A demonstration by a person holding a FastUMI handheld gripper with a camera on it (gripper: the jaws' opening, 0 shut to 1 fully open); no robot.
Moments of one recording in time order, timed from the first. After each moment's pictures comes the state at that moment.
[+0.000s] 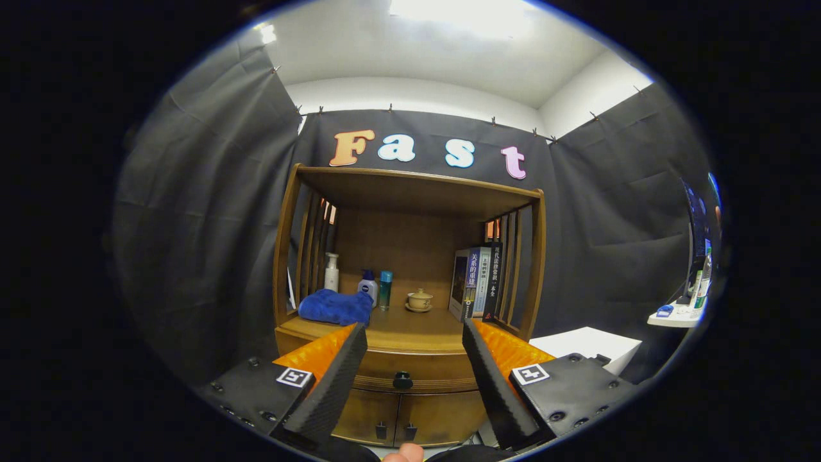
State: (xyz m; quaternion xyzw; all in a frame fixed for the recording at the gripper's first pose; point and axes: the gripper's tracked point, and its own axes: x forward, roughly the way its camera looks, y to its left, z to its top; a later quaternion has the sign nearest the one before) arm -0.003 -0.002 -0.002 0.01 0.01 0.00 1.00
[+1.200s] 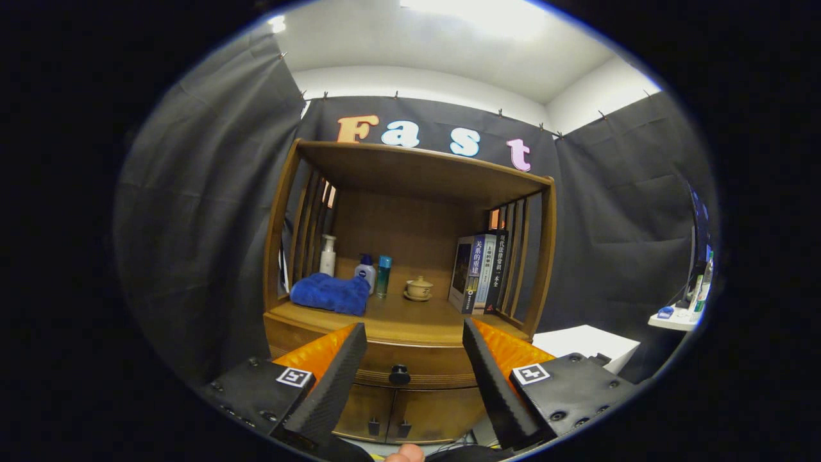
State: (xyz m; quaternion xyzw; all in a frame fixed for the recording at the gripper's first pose) arm 0.032 0.004 -0.035 -0.03 0.04 -0.01 1.00
